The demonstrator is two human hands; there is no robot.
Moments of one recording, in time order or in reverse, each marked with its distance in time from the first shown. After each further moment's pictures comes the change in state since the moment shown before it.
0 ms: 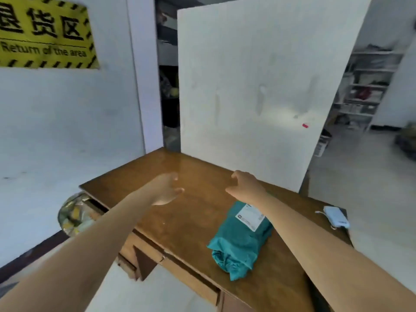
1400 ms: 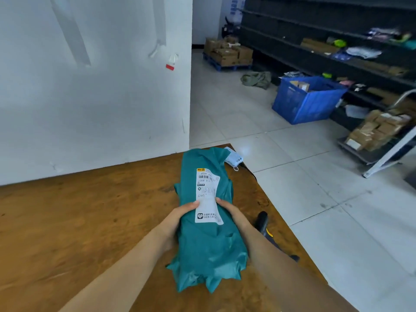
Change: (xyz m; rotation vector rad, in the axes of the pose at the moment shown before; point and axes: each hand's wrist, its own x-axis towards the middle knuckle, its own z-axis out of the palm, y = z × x) left_hand 0.222 0.166 0.225 -1.084 -1.261 -0.033; right_hand 0.056 0.203 0.085 1.638 0.476 0.791
